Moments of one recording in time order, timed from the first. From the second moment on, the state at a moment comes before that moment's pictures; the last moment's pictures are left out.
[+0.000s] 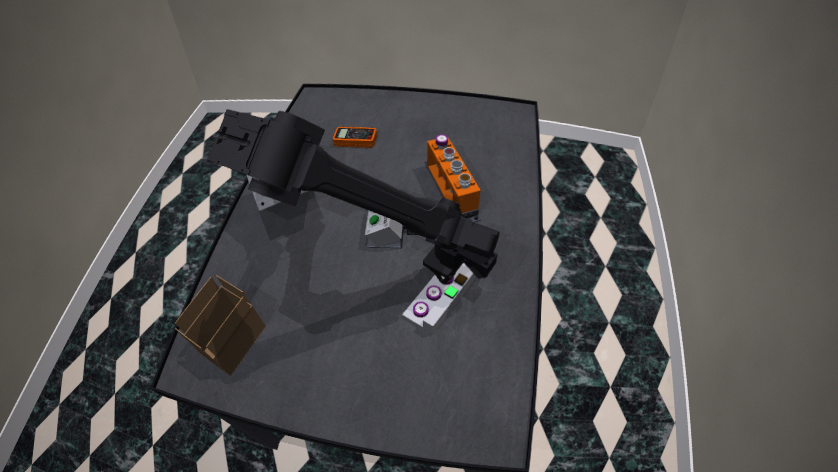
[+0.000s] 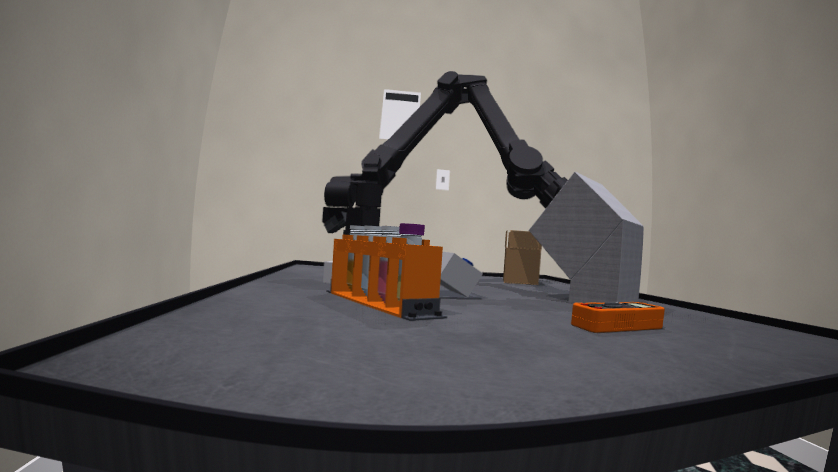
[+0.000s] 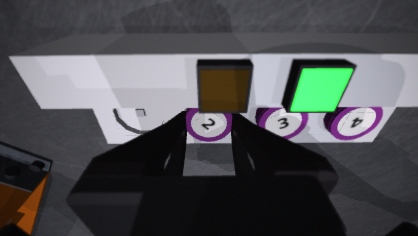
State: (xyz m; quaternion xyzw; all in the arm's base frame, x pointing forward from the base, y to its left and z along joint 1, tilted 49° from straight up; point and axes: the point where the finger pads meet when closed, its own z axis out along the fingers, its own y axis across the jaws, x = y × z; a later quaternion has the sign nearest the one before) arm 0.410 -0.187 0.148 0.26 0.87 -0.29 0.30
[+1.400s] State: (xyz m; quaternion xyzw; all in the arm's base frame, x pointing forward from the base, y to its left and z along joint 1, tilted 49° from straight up) arm 0.363 -0.088 0.242 0.23 0.88 -0.29 0.30
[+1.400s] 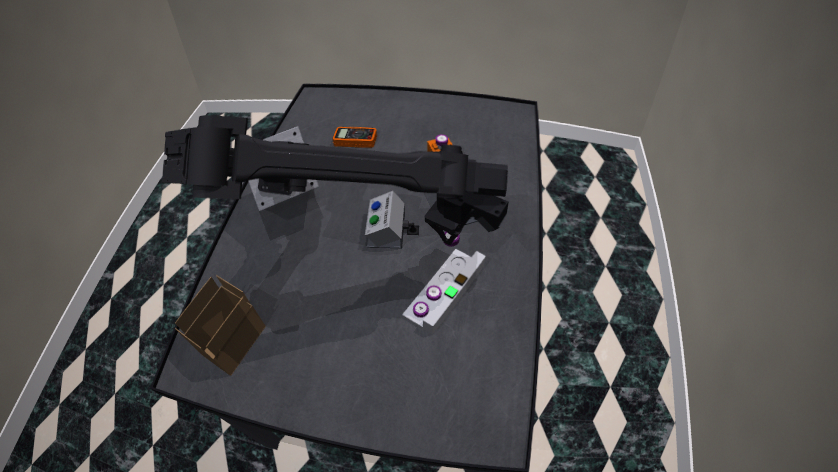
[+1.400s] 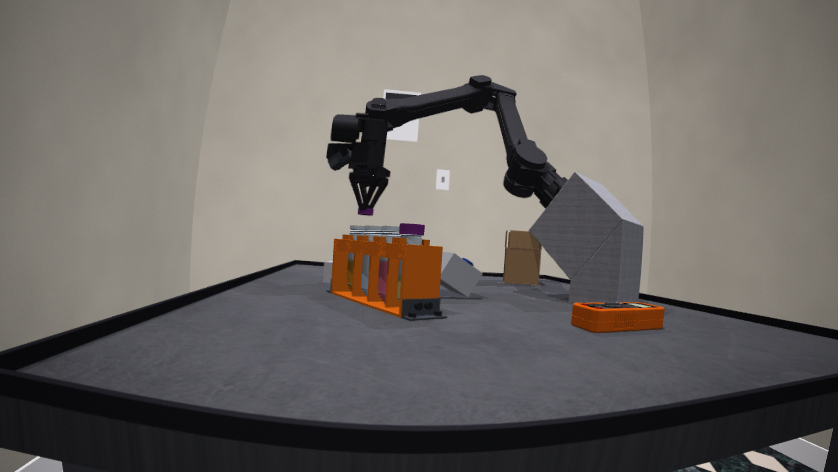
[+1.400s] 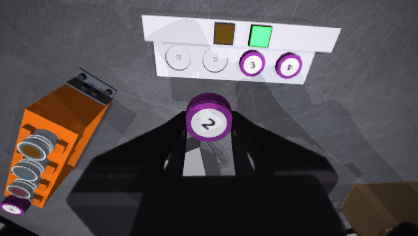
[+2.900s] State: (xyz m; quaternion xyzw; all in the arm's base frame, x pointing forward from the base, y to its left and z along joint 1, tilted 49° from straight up) arm 0.401 0.109 0.065 -0.54 0.73 -0.41 -0.04
